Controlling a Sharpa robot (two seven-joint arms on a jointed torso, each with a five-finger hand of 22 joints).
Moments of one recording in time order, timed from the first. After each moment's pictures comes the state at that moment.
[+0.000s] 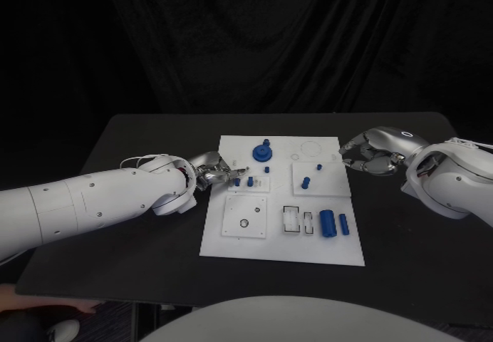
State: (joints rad) left arm 1.19 -0.76 -0.21 1.41 -1.01 -0.24 -0.18; left_hand 0.89 0.07 0.13 0.29 0.22 1.01 0.06 0.15 1.18 1.47 -0.01 1.58 1.31 1.47 -0.06 1.57 1.31 0.05 1.42 0.05 1.33 1.31; right arm 1.34 -1.05 -0.25 1.61 -1.46 -0.35 -0.10; right_hand 1.36 -0.02 0.26 0.16 0.36 0.84 0.11 0.08 0.13 1.46 0.00 1.55 1.31 1.47 -0.06 1.53 1.31 0.02 1.47 0.05 1.54 1.31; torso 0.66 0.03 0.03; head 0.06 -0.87
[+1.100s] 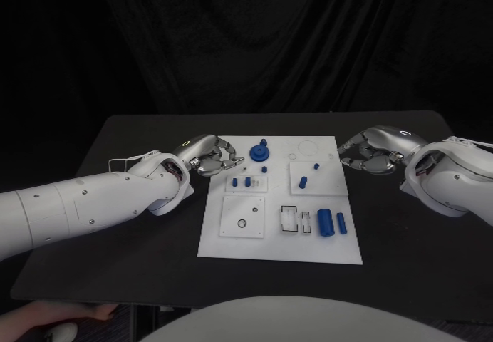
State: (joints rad) left arm 1.19 -0.77 -0.21 1.39 -1.17 -0.53 0.14; left_hand 1.16 0.02 0.06 0.29 0.33 0.80 0.09 0.27 1.31 1.46 0.02 1.52 1.31 1.47 -0.03 1.56 1.31 0.06 1.34 0.07 1.24 1.31; right arm 1.34 -1.06 -0.25 1.61 -1.46 -0.35 -0.10; right_hand 1.36 -0.02 0.27 0.16 0.36 0.85 0.11 0.08 0.13 1.46 0.00 1.55 1.31 1.47 -0.06 1.53 1.31 0.02 1.47 0.05 1.54 1.31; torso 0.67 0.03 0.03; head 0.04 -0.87
